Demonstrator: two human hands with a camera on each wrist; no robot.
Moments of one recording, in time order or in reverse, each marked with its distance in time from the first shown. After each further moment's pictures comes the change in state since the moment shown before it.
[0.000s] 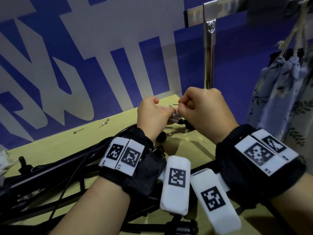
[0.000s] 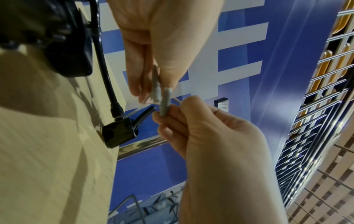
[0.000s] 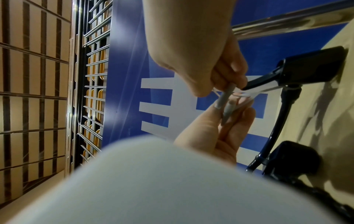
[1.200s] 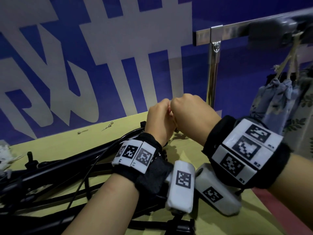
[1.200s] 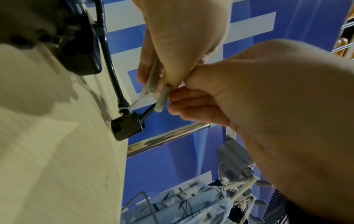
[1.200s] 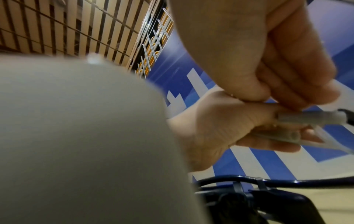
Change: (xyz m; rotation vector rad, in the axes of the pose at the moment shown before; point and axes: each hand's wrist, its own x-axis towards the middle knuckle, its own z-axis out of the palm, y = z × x) left_hand 0.003 0.000 -0.003 0.522 0.137 0.494; right_hand 0.018 -0.053 -0.009 -0.516 -0.369 -0.165
